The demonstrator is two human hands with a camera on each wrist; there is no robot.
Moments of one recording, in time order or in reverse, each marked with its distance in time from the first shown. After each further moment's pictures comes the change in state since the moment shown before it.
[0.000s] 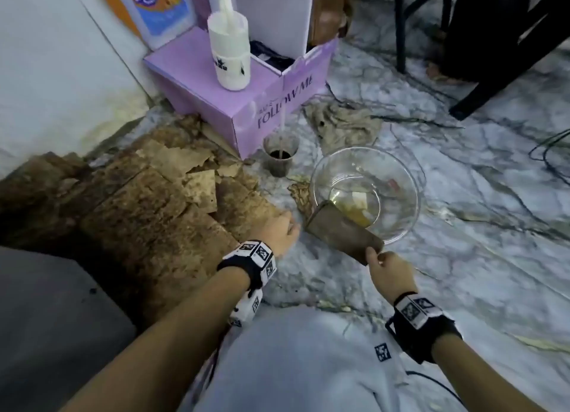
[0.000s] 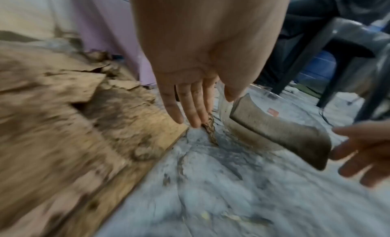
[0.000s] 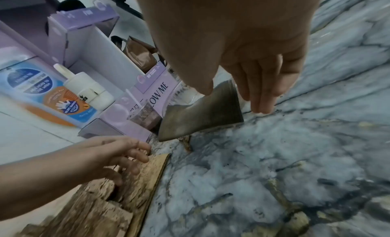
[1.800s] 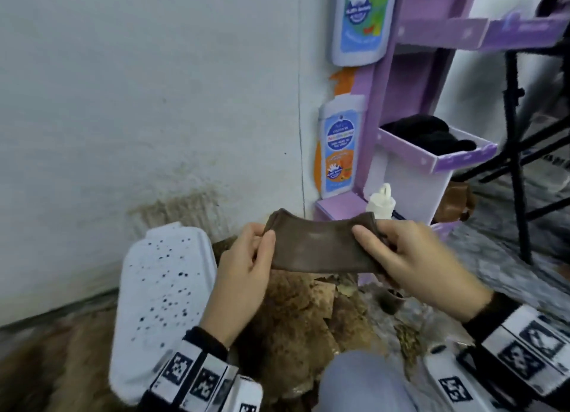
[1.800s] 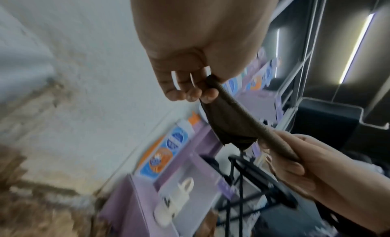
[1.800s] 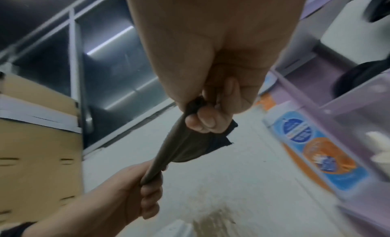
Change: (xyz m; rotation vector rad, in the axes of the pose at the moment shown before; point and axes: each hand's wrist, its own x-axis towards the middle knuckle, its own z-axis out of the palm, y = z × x) left_hand -0.340 -0.029 -0.218 -0.660 1.122 0.066; right_hand -0.214 -0.310 -0.163 0.105 -0.015 -1.338
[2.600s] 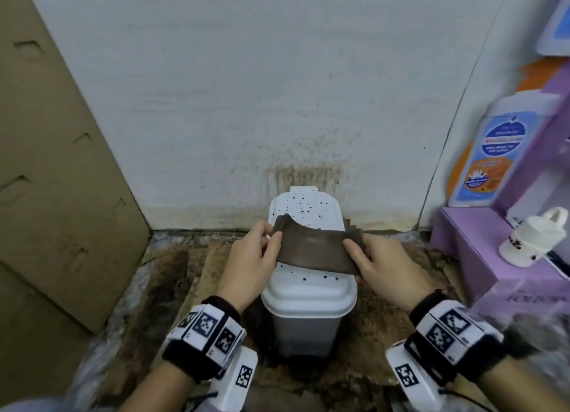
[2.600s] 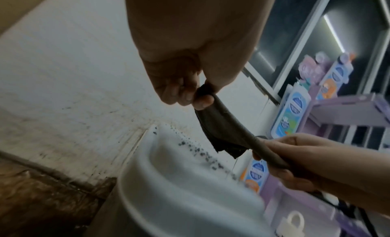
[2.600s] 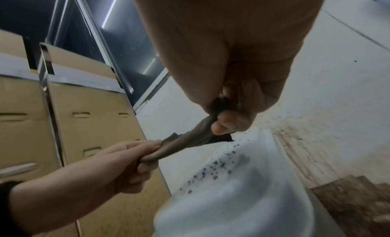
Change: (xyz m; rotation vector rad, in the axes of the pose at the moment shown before) left_hand -0.099 -0.064 -0.169 0.319 0.287 -0.268; right_hand 0.023 -0.118 0.190 0.131 -0.341 -0.072
